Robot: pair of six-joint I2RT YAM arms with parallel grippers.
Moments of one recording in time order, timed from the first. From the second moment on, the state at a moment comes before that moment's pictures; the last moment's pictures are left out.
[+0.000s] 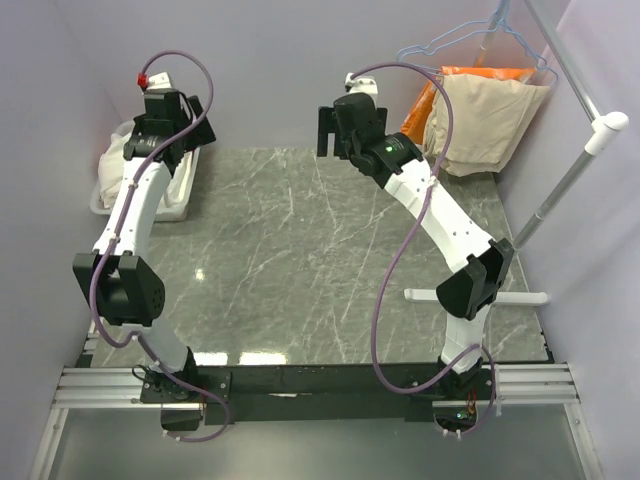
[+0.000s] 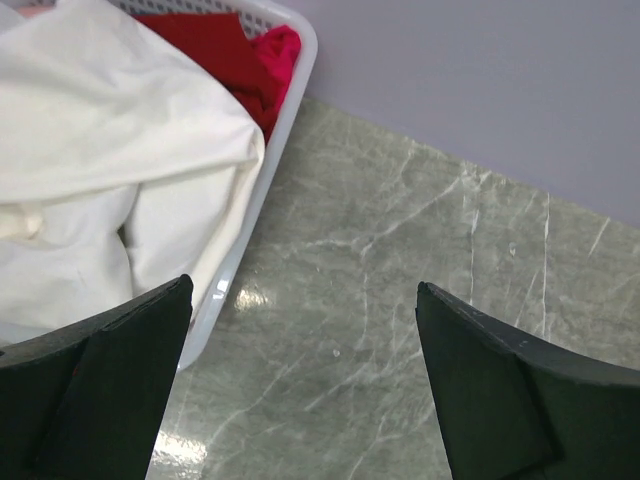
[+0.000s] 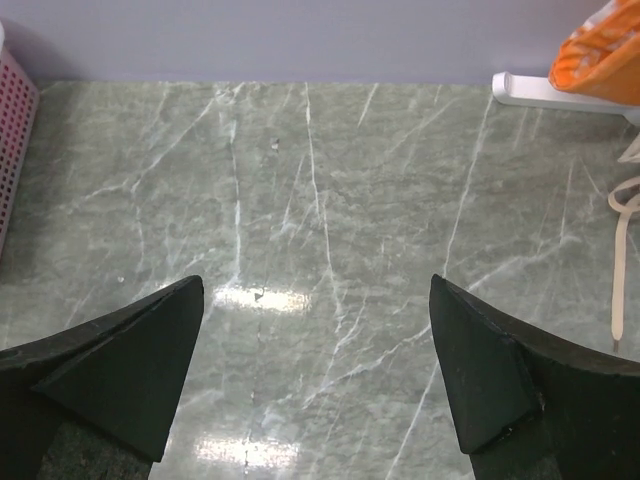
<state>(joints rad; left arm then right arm) -0.05 1.72 1.81 -0.57 -0.25 -0.34 0.62 1.87 2.09 -0.71 0.46 0.32</state>
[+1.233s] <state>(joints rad) 0.15 2.08 2.02 -0.74 -0.46 -0.52 0.56 1.93 2.10 -0.83 0.40 0.41</state>
